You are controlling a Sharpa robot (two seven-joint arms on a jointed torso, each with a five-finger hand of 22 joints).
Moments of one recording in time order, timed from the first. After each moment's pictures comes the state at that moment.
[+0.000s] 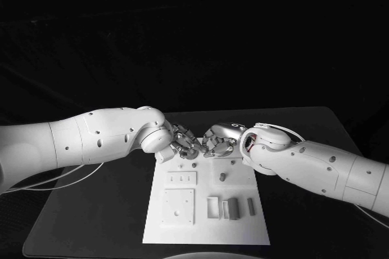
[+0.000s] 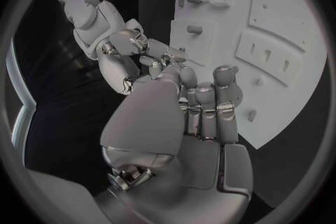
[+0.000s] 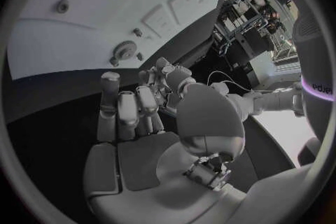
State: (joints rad) left arm 1.38 -0.67 -0.24 1.39 -0.45 -0.07 -0.48; left_hand 1.49 0.01 0.13 0.25 0.12 1.06 0.04 0.23 0.54 1.18 -0.04 0.91 0.69 1.09 -0.14 1.35 0.84 0.02 1.19 -0.24 0.75 1.31; right arm 1.19 -0.46 -0.10 1.25 -1.45 -0.14 0.01; right_hand 1.08 -0.07 0.56 -0.26 0.05 0.93 0.11 0.37 0.49 1.14 0.01 1.38 1.18 1.19 -0.08 1.63 0.94 0.23 1.07 -0.01 0.98 1.31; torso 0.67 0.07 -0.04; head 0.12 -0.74
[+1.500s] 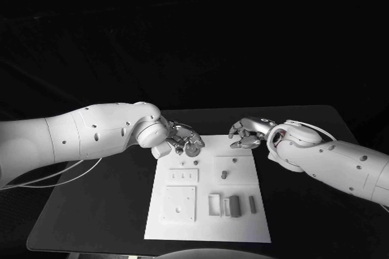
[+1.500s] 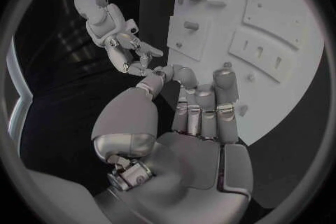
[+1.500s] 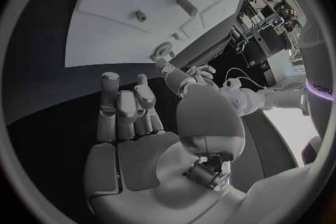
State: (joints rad) left arm 1.38 -0.70 -0.24 1.37 -0.41 -0.04 -0.50; left_hand 0.93 0.00 0.46 -0.18 0.44 1.08 0.02 0.23 0.65 1.21 -0.04 0.93 0.69 1.12 -0.16 1.43 0.77 0.02 1.21 -0.25 0.81 1.31; right arm 1.19 -0.58 -0.10 1.20 -1.43 -0.20 0.01; right_hand 1.06 -0.12 0.56 -0.26 0.05 0.87 0.14 0.32 0.49 1.06 0.02 1.33 1.10 1.10 -0.06 1.62 0.84 0.23 1.05 0.00 0.96 1.31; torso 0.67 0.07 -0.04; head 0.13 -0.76
